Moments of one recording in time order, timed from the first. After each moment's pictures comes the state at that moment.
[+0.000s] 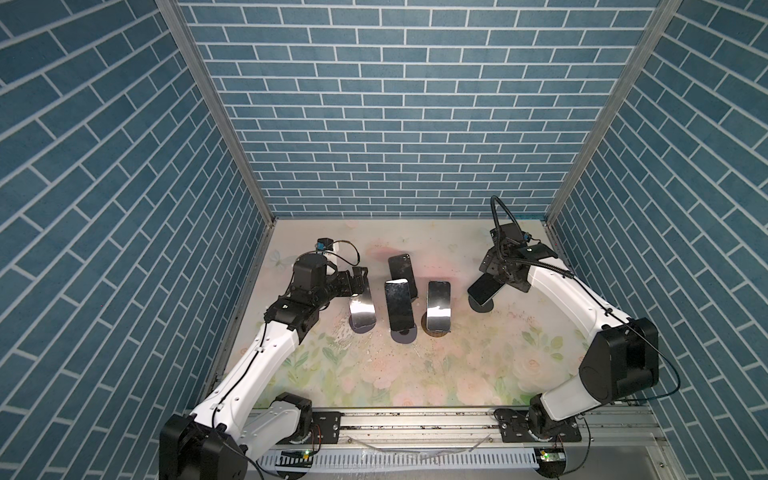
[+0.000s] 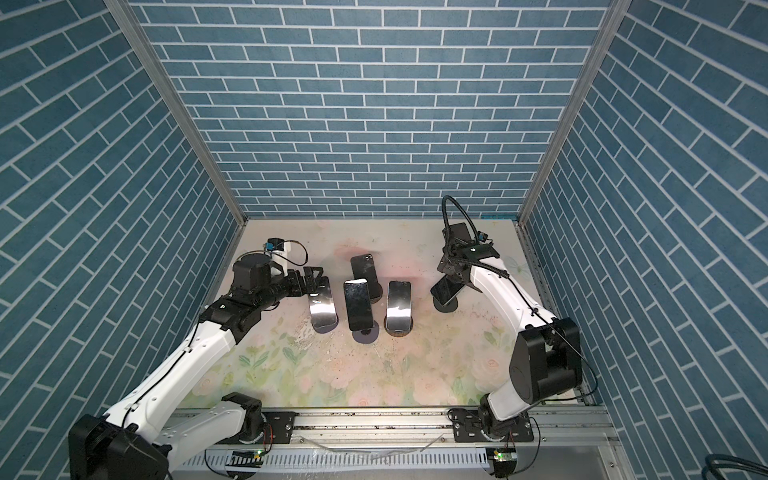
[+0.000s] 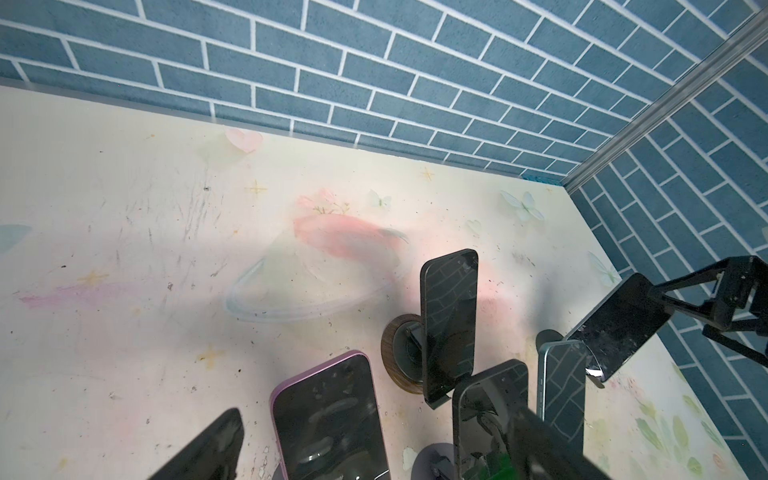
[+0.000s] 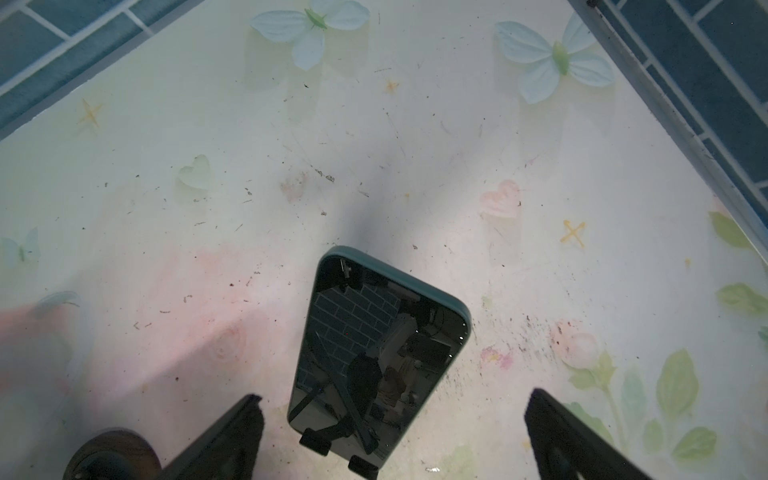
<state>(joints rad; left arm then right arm) -0.30 1.06 0.83 -0.28 0.13 -0.36 0.36 1.56 1.31 -0.86 0.34 0.77</state>
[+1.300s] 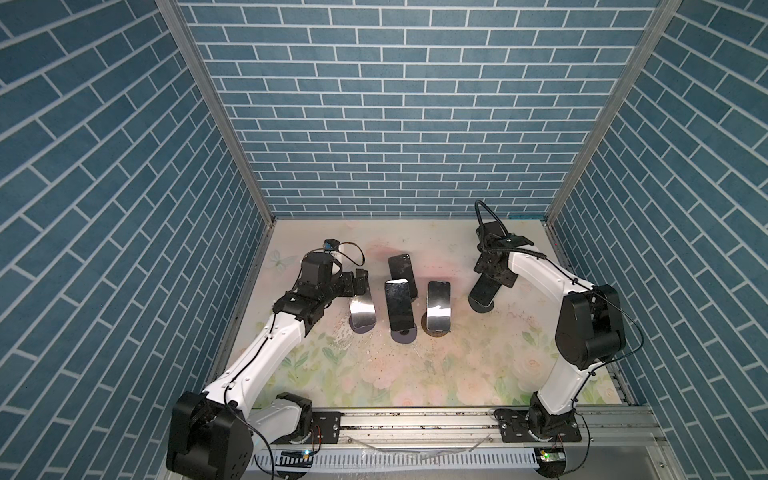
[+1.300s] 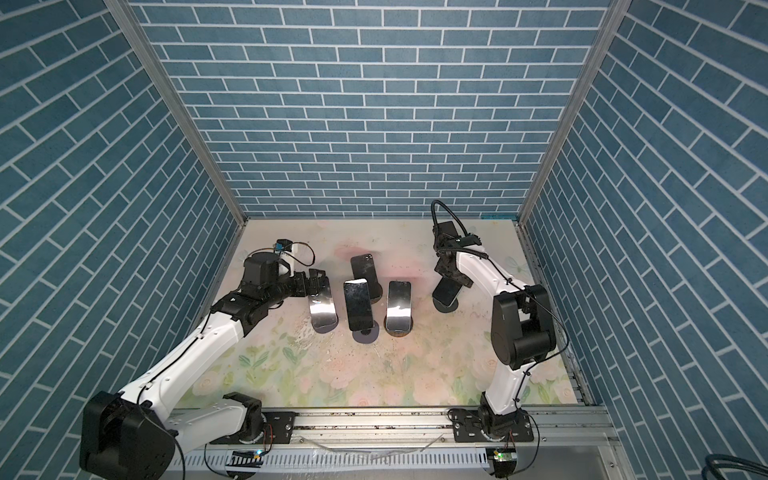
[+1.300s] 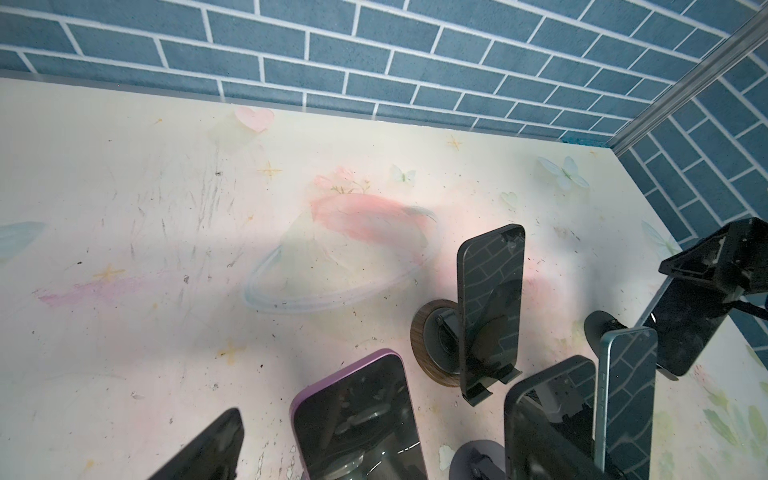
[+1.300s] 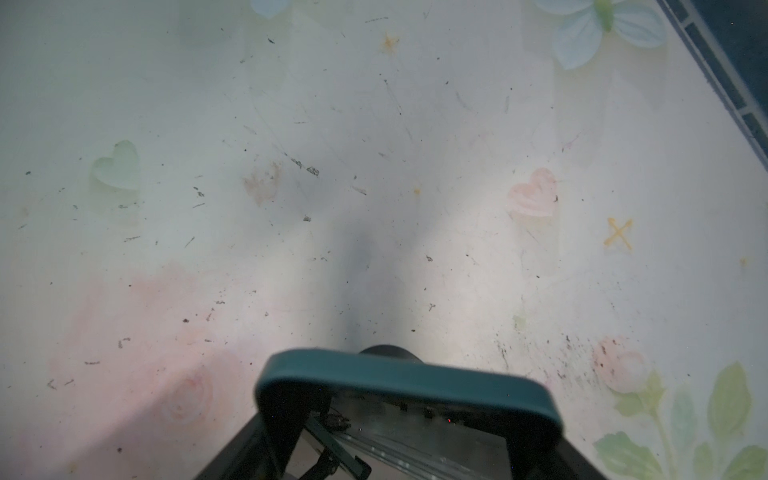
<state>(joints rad) -0.30 1.14 0.83 -0.27 0.10 -0.28 0.36 1.79 1.42 -0.86 0.36 0.80</state>
